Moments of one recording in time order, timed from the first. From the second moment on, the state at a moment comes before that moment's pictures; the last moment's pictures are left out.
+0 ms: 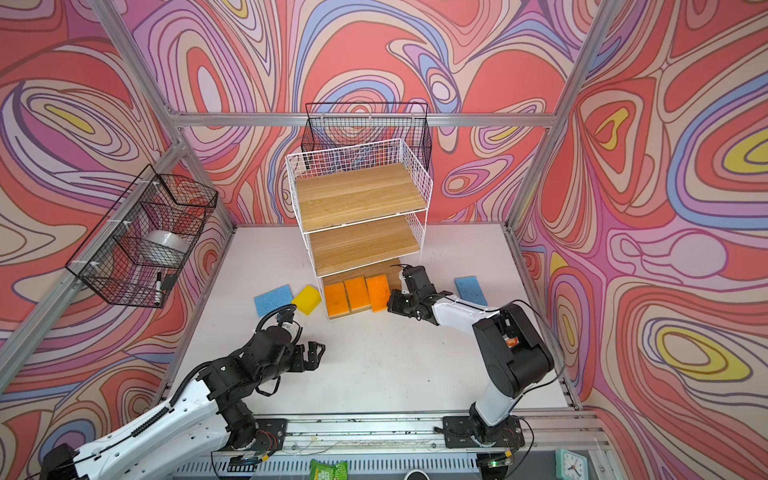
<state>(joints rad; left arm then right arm) -0.74 0.72 0.45 -0.54 -0.13 -0.70 0.46 1.68 0.89 -0.06 -0.30 0.66</state>
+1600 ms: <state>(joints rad) -0.74 0.73 0.47 -0.54 -0.14 -0.70 0.46 1.84 1.10 -0.16 -0.24 0.54</state>
